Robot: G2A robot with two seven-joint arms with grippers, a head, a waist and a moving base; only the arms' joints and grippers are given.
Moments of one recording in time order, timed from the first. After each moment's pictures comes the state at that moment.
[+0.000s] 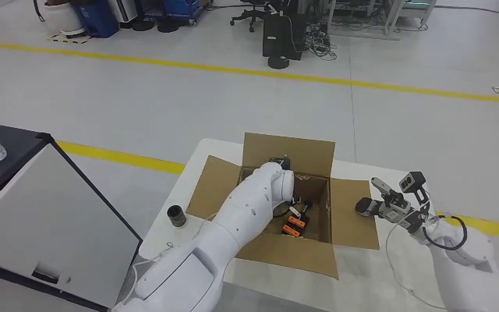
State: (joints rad) left arm 0.49 -1.90 -0.84 -0.44 0.87 0.35 -0.91; right arm -1.31 -1.01 1.66 -1.28 0.54 -0.10 1.12
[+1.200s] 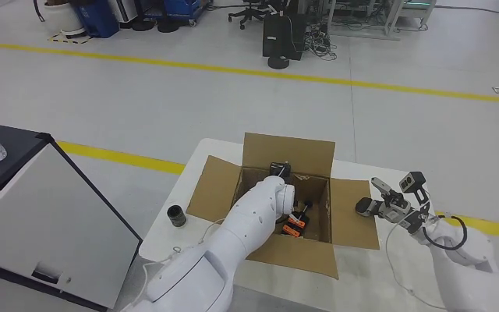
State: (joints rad) left arm 0.48 -1.97 -0.82 -0.23 0.87 0.29 -0.66; right arm -1.31 -1.01 1.66 -1.28 0.54 -0.10 1.12
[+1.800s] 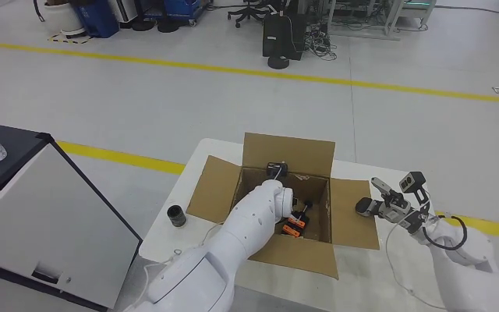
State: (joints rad) left arm 0.49 -1.97 -0.83 -0.20 0.84 0.31 -0.57; right arm -1.31 -1.01 1.66 -1.28 0.54 -0.10 1.12
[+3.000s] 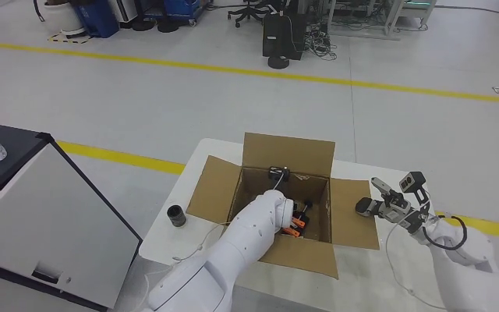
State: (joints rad) left arm 0.57 -1.96 -0.82 -0.25 0.91 0.32 -0.47; right arm -1.31 -1.01 1.66 -1.28 0.54 -0.10 1.12
